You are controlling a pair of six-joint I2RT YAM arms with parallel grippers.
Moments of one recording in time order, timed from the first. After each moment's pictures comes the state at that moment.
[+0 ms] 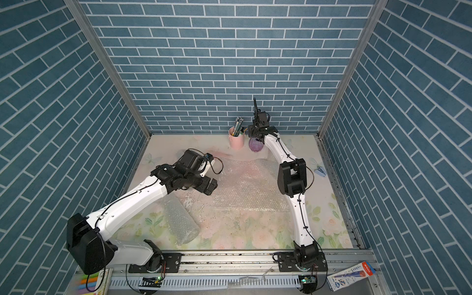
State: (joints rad) left arm -0.64 1.37 1.21 -0.83 0.00 -0.10; right arm 0.38 2.43 2.34 -0.55 0.10 0.12
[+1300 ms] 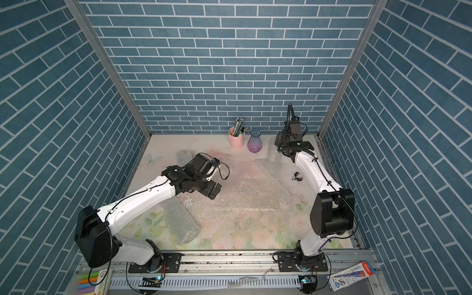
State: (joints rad) left arm -0.74 1.46 1.21 -0.84 -0.09 -0.10; right arm 0.23 1.61 1.40 -0.43 0.19 0.34
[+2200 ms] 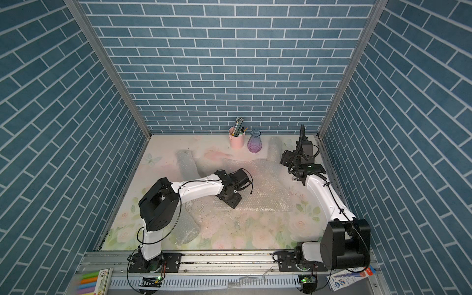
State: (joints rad) left arm -0.92 1.99 1.43 -0.87 -0.18 -0.28; right arm 0.14 1.34 1.06 -0.37 -0.04 0.39
